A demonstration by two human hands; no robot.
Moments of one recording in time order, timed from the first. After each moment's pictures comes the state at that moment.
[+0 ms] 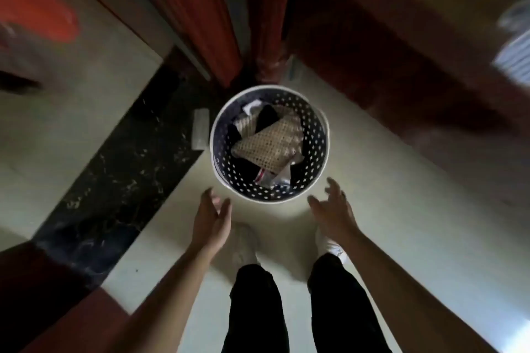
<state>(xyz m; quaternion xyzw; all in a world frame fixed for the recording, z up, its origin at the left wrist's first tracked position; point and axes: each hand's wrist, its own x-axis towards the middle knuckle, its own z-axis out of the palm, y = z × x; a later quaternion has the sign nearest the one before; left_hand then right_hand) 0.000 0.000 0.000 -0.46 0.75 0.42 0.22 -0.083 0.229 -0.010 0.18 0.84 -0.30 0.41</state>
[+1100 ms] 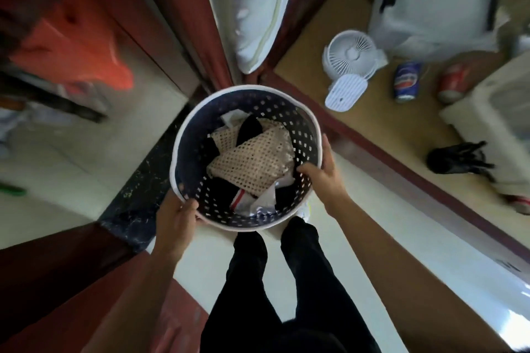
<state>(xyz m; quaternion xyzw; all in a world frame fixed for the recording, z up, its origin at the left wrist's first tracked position) 0.059 -0.009 0.435 -0.45 0.71 0.54 0.11 -0.074 0.252 0.429 0.20 0.73 -0.57 0.32</state>
